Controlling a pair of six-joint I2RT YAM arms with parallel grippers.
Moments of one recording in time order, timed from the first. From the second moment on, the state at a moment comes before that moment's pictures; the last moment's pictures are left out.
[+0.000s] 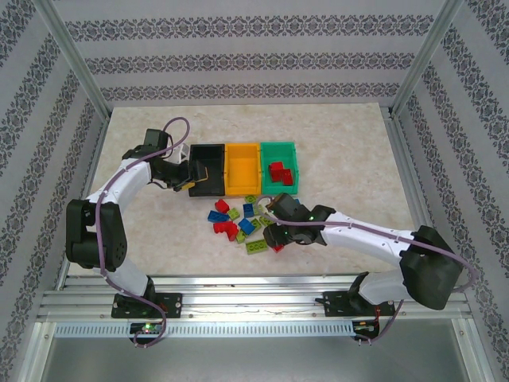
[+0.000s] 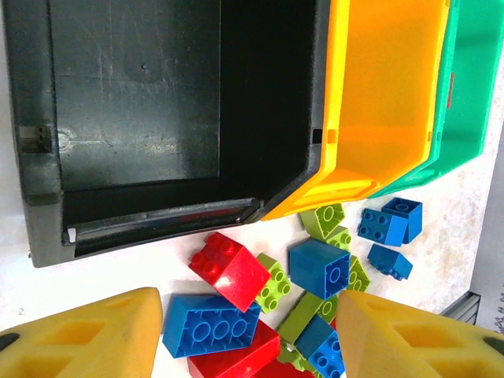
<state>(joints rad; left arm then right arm) -0.05 1.62 1.18 -0.70 0.60 -0.37 0.87 1.36 0.77 -0.55 -0.01 0.47</state>
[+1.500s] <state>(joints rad) -0.04 1.63 1.18 -0.70 0.61 -0.37 0.55 1.58 1.12 -0.44 0.03 0.44</state>
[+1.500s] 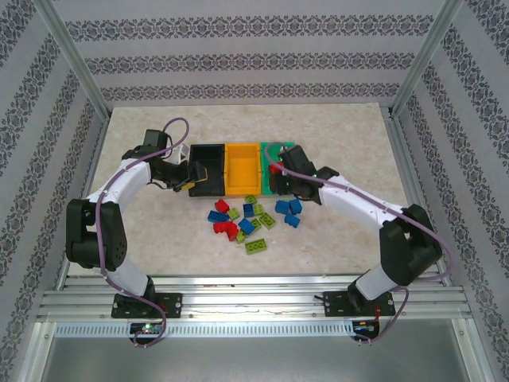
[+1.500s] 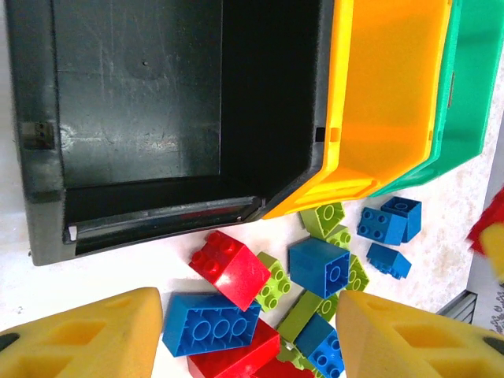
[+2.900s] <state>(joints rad) -0.03 1.63 1.18 -0.70 0.61 -0.37 0.70 1.67 1.20 -0.48 -0.01 0.36</state>
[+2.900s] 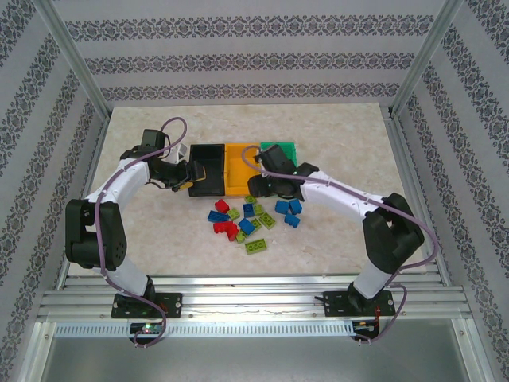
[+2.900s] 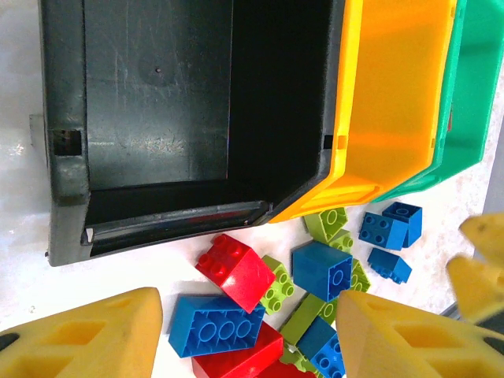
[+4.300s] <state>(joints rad) -0.02 1.63 1.18 -0.70 0.61 -0.37 1.05 1.83 1.27 -0.54 -0.01 0.47</state>
